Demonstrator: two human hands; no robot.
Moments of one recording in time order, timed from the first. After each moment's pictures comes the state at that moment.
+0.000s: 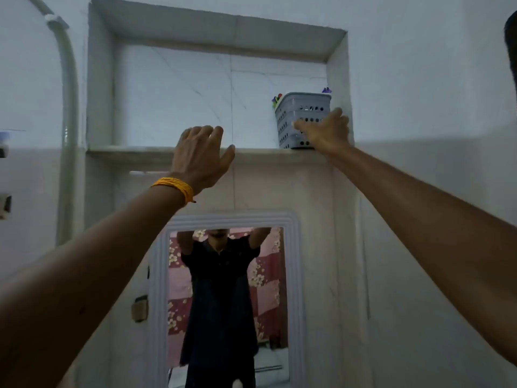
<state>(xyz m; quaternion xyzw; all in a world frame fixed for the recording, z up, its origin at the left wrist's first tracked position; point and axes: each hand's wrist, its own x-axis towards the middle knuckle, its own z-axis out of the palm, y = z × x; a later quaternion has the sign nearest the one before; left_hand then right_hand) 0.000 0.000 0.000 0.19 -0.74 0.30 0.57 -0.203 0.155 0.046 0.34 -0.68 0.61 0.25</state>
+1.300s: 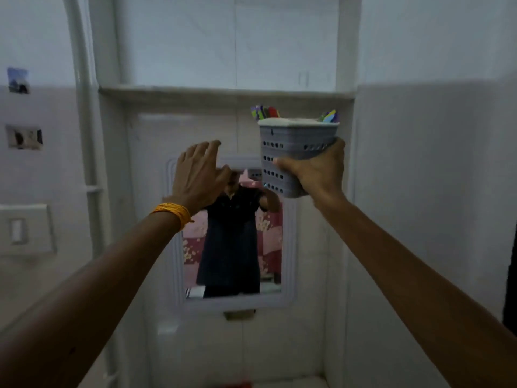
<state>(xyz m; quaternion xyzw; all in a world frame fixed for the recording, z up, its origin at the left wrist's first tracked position) 0.028 0.035 -0.145 0.25 -0.83 0.11 0.49 -0.146 0.191 -0.144 0.37 -0.56 0.73 0.15</state>
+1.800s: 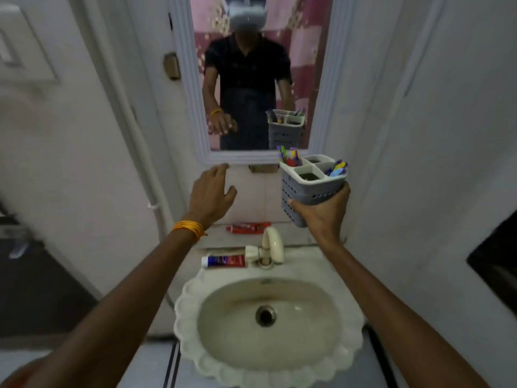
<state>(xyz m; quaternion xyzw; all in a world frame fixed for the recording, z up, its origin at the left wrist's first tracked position) 0.091 0.036 -0.488 0.36 -0.89 -0.07 0.28 -0.102 0.199 -0.531 0.28 -0.68 0.68 0.00</state>
